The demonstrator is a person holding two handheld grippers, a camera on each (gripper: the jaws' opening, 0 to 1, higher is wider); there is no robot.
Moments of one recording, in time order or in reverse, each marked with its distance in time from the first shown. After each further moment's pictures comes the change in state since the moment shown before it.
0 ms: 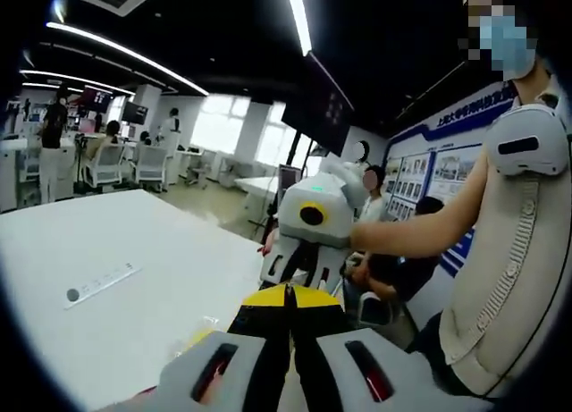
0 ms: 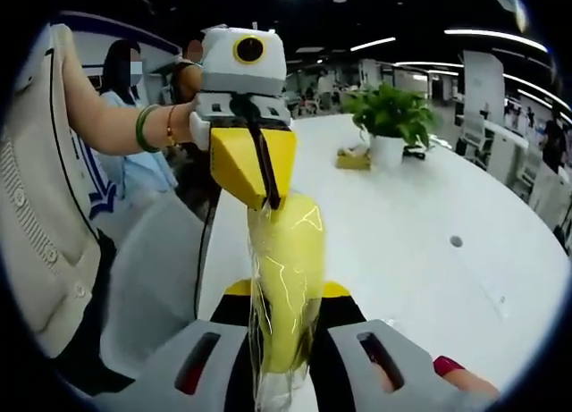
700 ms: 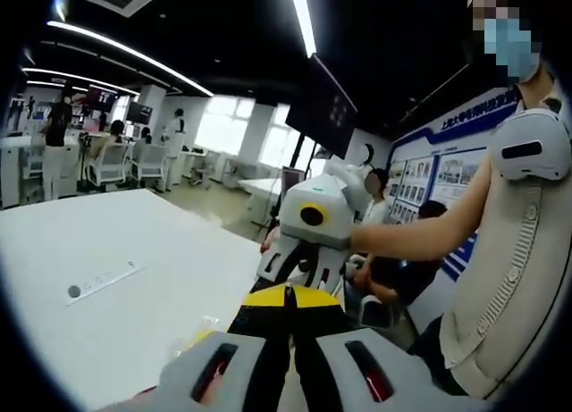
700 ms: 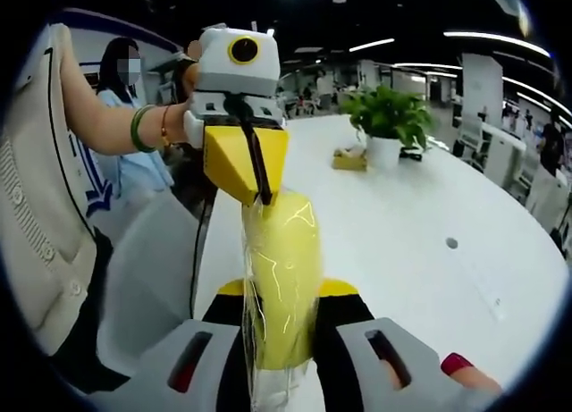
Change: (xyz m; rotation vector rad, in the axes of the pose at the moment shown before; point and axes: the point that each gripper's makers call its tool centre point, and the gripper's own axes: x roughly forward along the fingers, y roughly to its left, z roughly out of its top) left arm -0.001 0.000 0.002 -0.022 -0.010 0.016; right arm -0.002 -0.004 0.000 -0.008 0.004 -0.016
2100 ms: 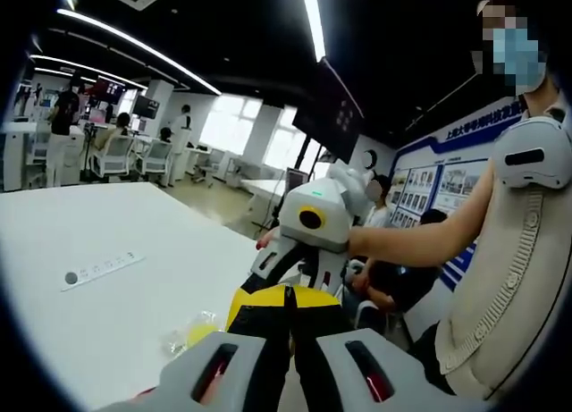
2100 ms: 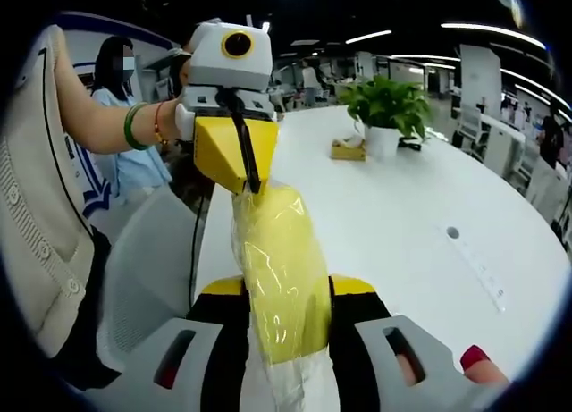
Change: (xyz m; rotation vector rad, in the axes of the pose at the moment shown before) left arm -0.005 0.005 -0.005 -0.062 -0.023 0.017; right arm 0.005 -0.003 -0.010 0.030 0.035 -0.006
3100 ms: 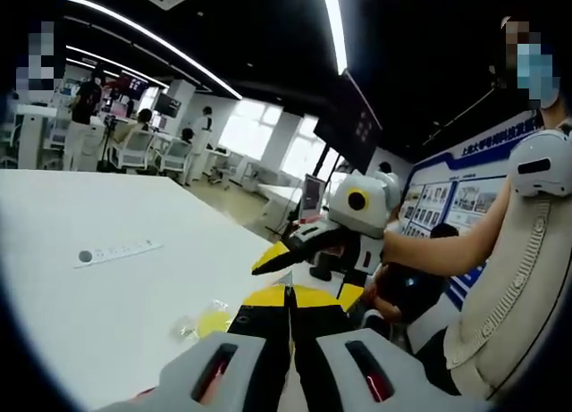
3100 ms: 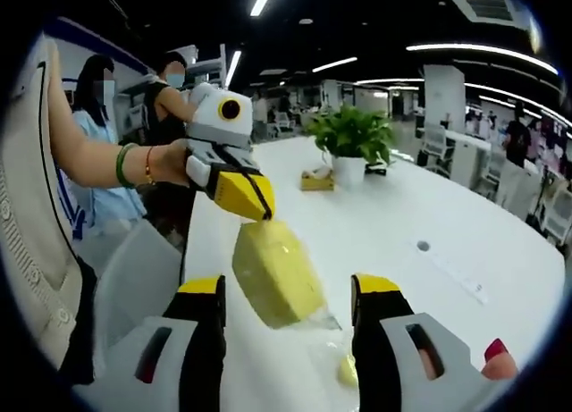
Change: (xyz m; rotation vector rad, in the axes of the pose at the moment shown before) left arm -0.028 0.018 -0.014 -0.065 -0.038 0.088; right arm -0.033 0.003 0.028 0.077 -0.224 -0.207
